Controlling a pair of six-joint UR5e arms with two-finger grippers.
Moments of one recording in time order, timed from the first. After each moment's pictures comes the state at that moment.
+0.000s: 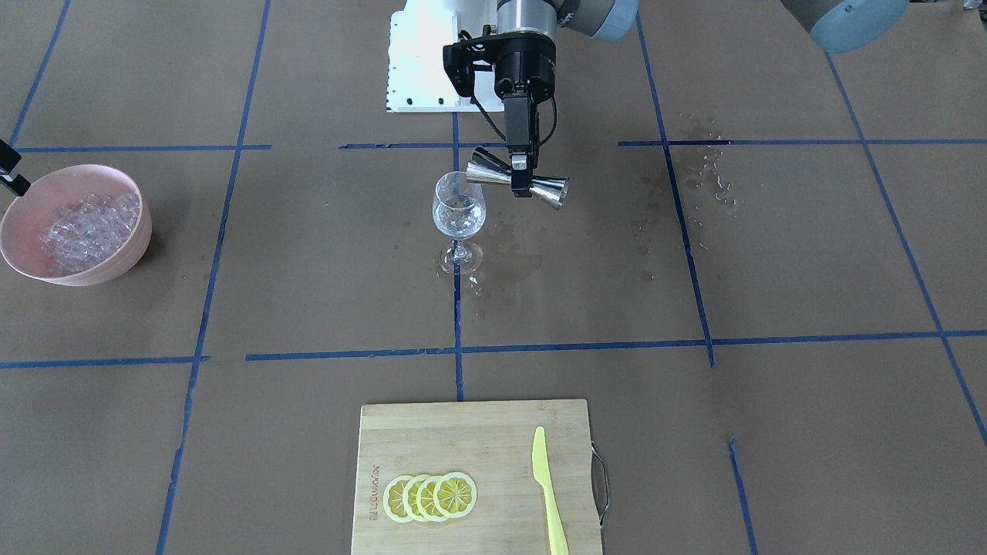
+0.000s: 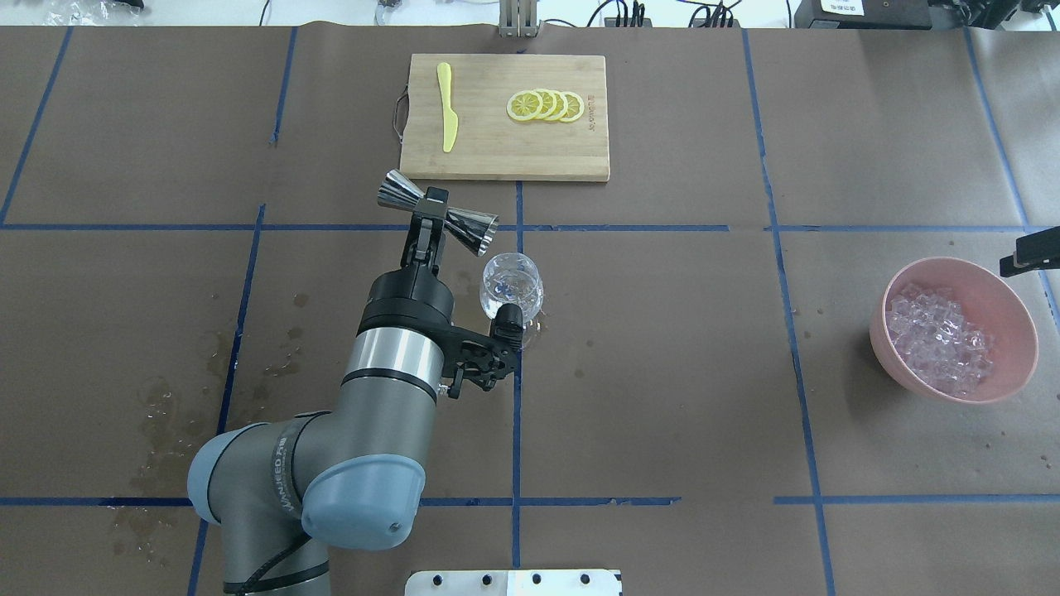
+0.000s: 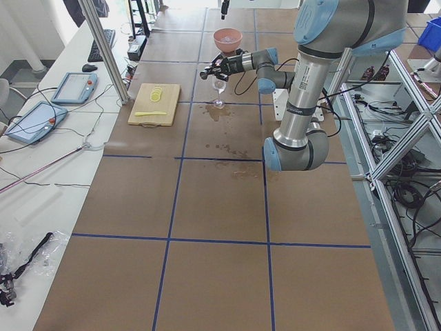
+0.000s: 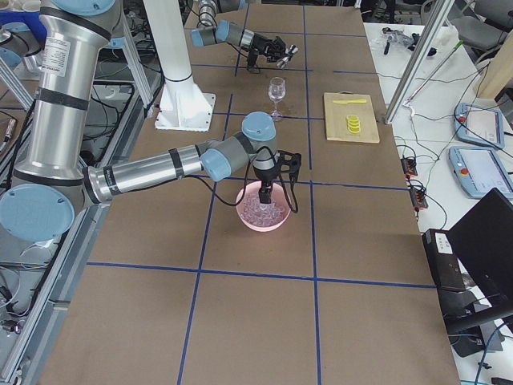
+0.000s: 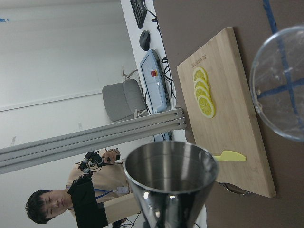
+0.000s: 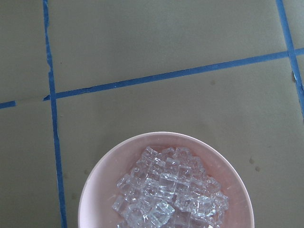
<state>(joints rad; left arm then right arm) -0.21 -2.12 -1.89 -1.94 -0.49 0.69 1.19 -1.79 2.06 -1.27 2.27 0.82</state>
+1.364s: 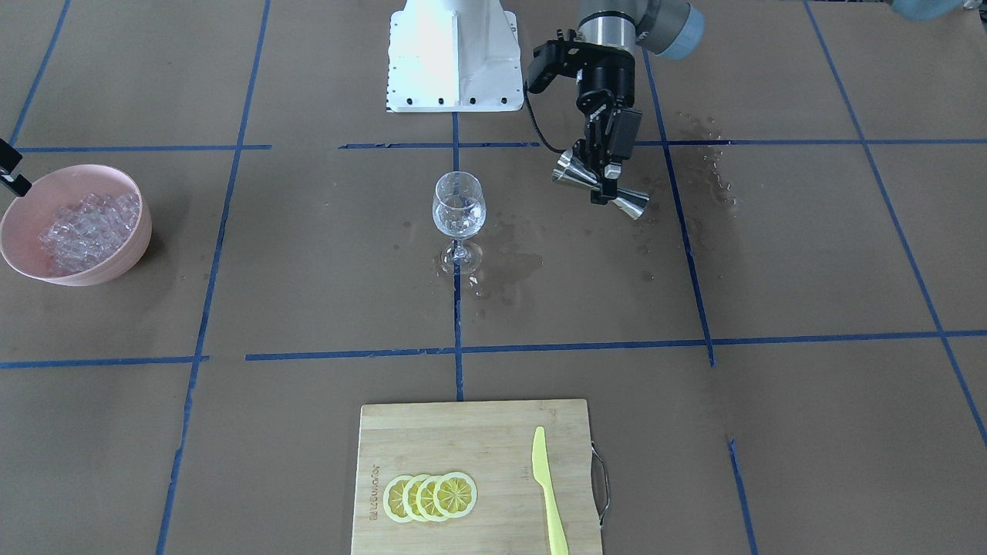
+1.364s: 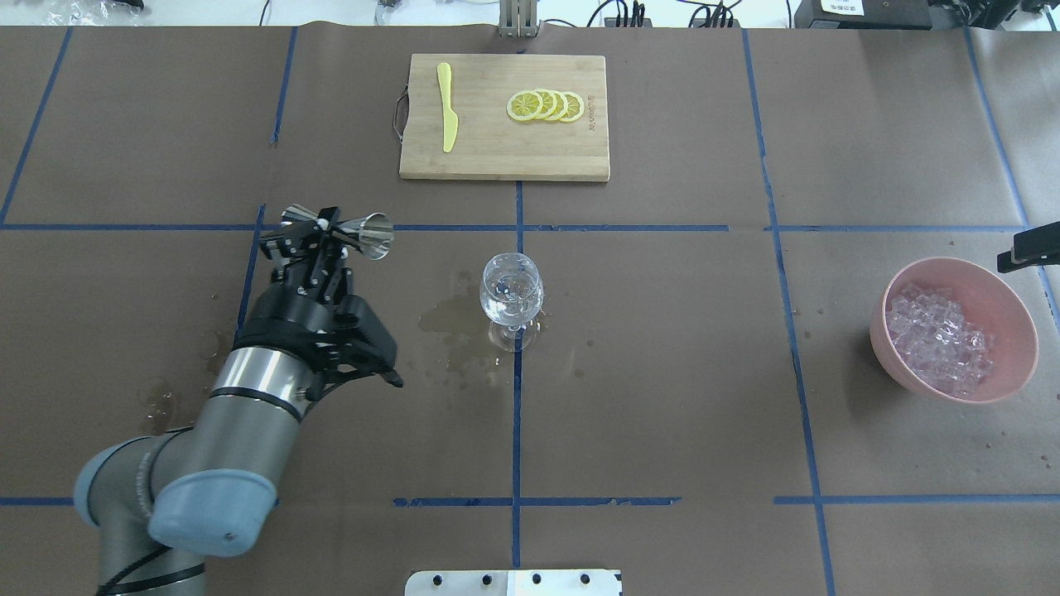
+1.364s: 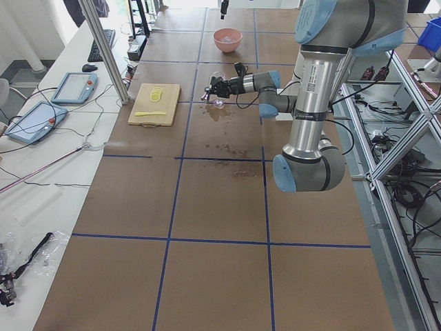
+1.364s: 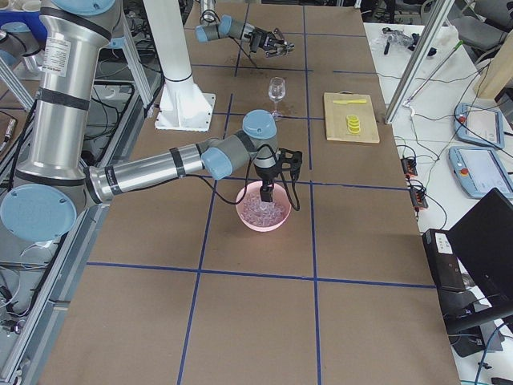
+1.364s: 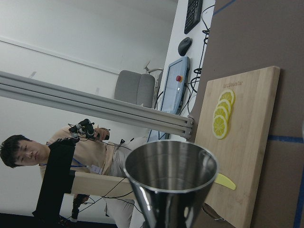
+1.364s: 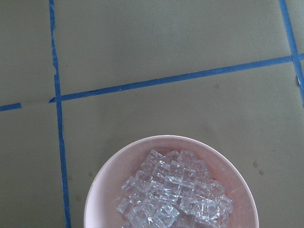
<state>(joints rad) -0.23 -1.78 -1.95 -2.29 -0.50 0.25 1.19 -1.78 2.06 -1.27 2.26 0.82</state>
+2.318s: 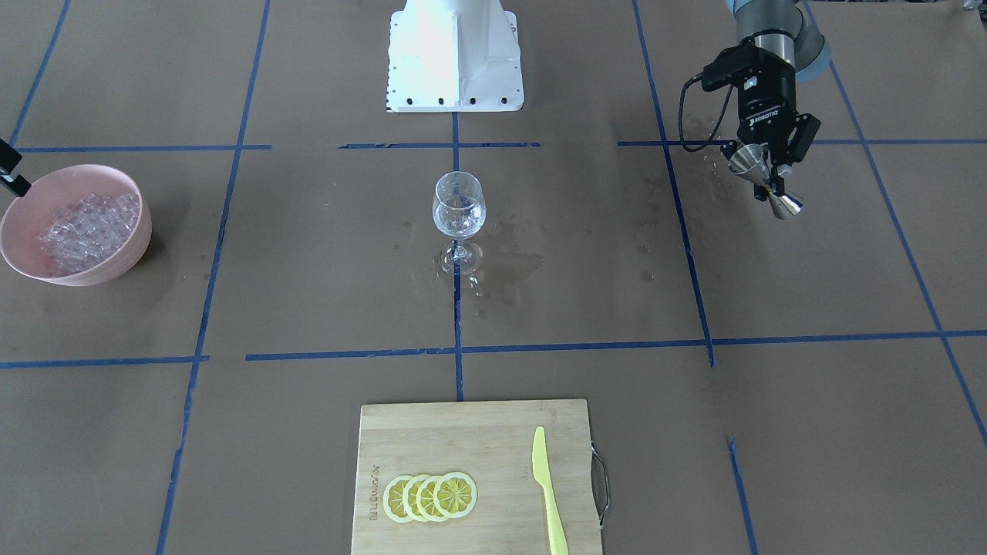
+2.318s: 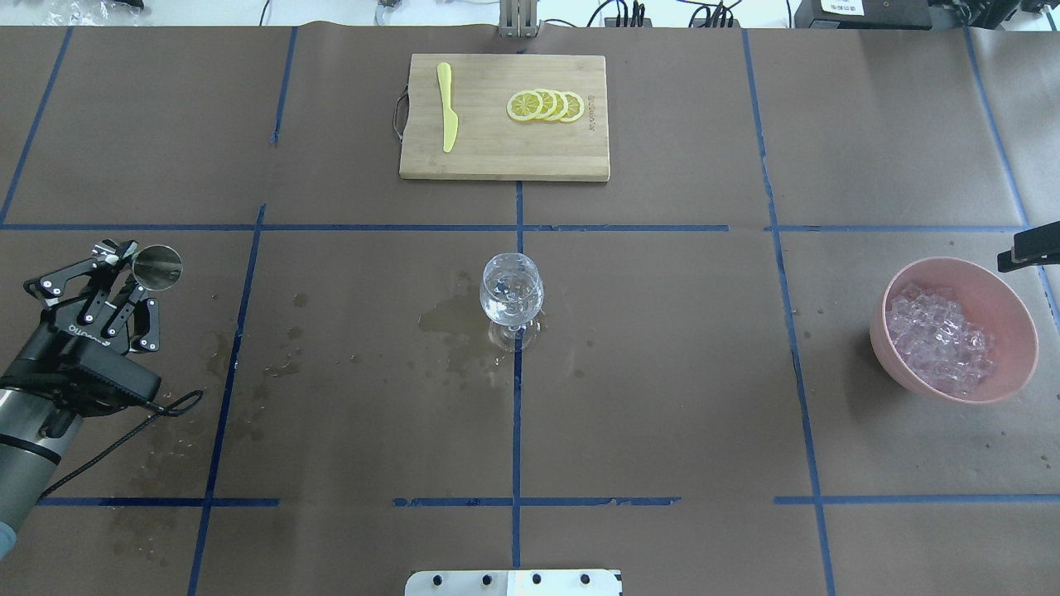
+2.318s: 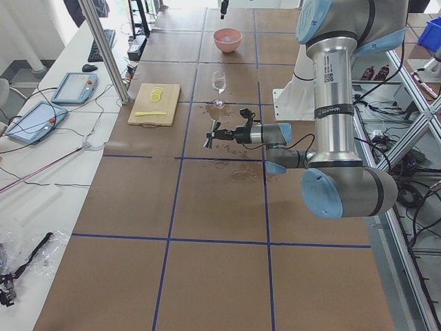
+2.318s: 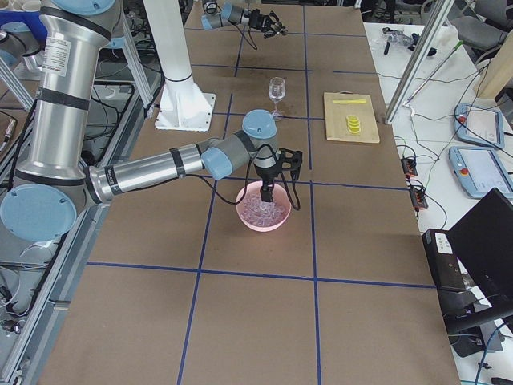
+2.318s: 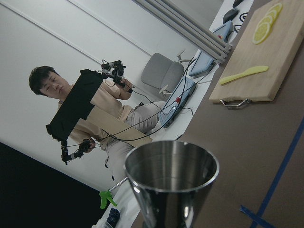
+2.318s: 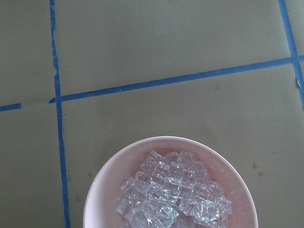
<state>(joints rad) -0.22 -1.37 -1.83 -2.93 -0.46 -0.04 1.19 -1.78 2.06 -1.27 2.26 0.81</state>
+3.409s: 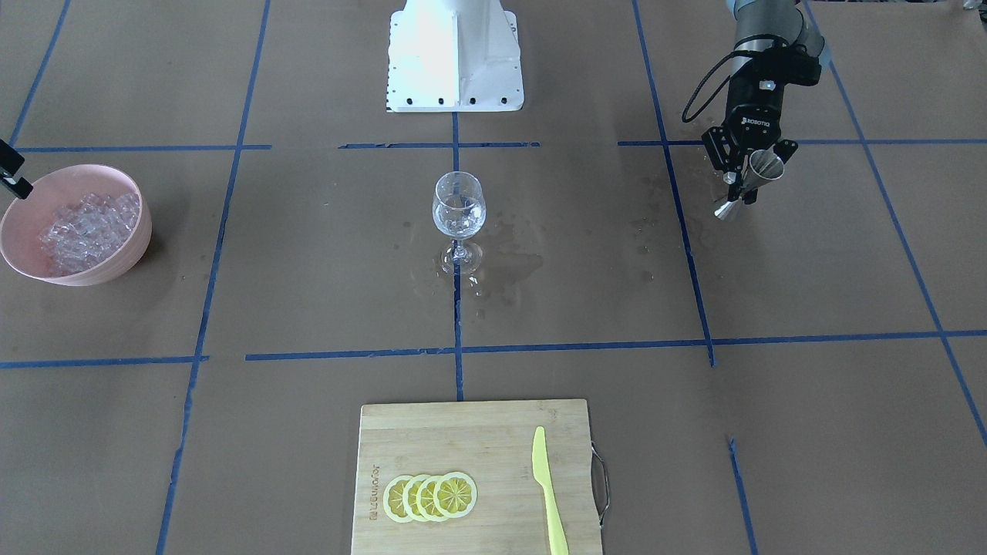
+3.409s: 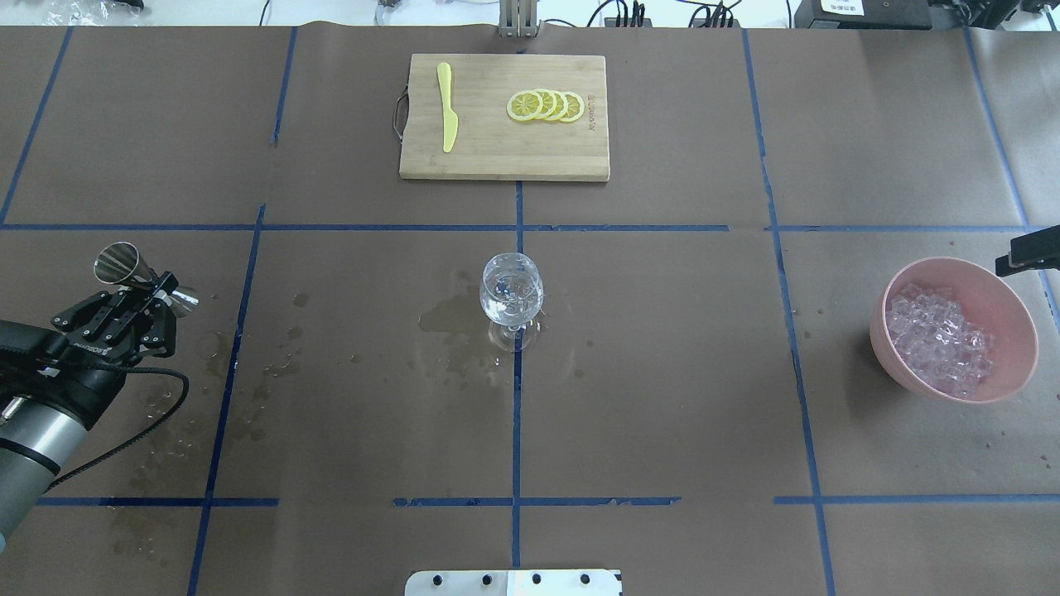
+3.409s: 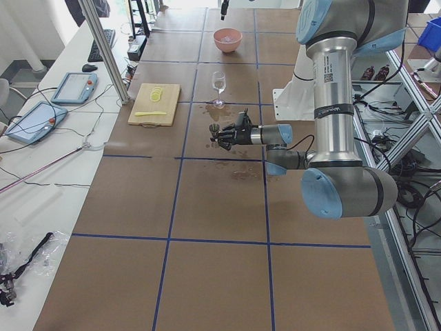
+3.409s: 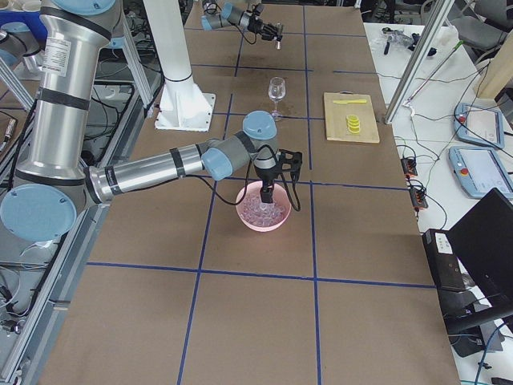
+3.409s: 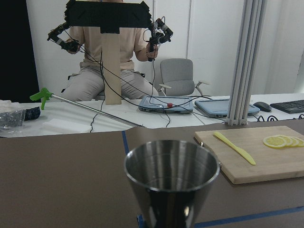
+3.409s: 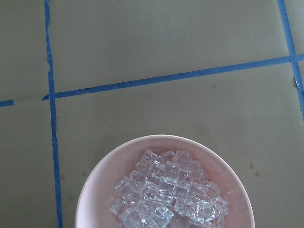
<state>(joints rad) -0.22 -1.37 -1.84 -2.94 -0.59 -0.94 1.18 -1.79 2.05 -1.26 2.24 0.81</state>
